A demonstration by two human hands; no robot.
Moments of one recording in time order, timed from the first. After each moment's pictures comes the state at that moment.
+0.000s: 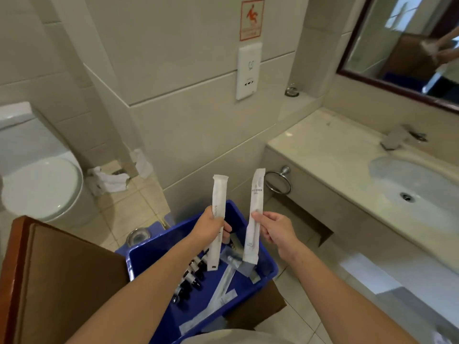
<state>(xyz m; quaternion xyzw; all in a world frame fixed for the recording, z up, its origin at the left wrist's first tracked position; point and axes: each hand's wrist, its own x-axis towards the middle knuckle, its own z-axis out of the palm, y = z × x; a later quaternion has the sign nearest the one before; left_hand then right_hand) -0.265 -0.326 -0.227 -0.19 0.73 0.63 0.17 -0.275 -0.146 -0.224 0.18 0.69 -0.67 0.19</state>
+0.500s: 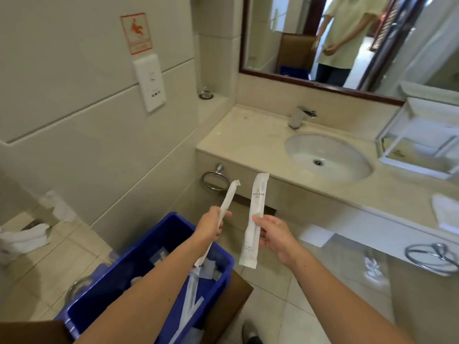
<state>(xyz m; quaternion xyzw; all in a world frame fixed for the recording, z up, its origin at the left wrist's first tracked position) -0.275 -0.207 -0.214 -0.13 0.72 0.62 0.29 -0.212 -0.044 -0.219 0.28 0.61 -0.74 0.09</state>
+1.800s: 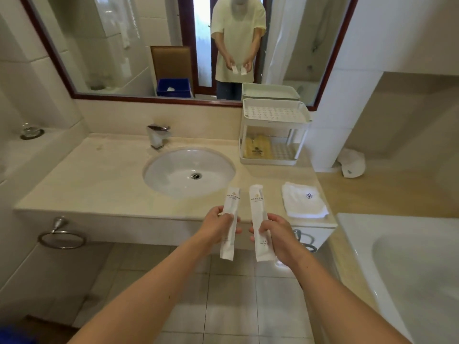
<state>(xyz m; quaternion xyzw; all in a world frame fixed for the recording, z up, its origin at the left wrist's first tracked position) -0.208 0.286 -0.192 0.09 0.71 0.58 0.39 -0.099 0.410 -0.200 0.42 0.49 -0.75 -0.09</state>
